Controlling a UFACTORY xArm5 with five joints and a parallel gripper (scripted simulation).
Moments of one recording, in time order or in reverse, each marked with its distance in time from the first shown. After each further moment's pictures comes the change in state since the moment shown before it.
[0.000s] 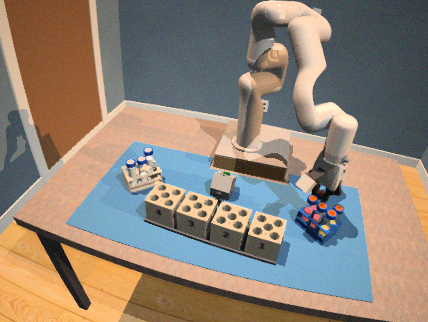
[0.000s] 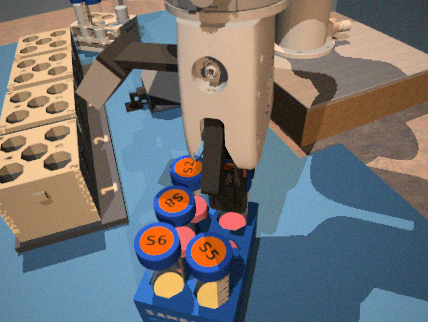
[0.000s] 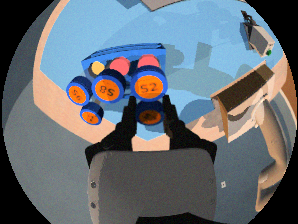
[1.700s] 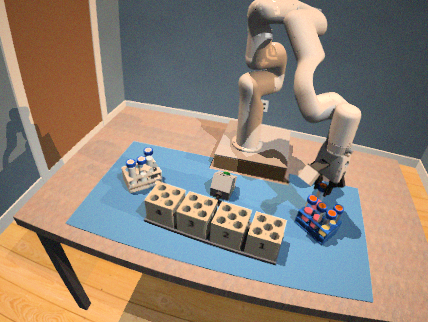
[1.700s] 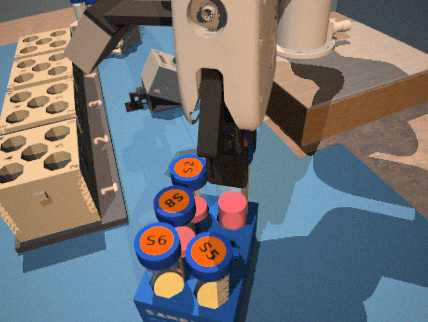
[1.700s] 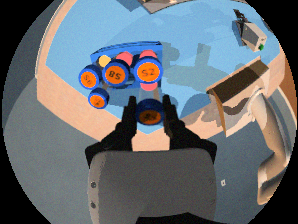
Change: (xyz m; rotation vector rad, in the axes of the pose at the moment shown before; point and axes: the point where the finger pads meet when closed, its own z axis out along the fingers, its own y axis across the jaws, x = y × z) arm -0.001 0.000 -0.032 0.000 0.000 0.000
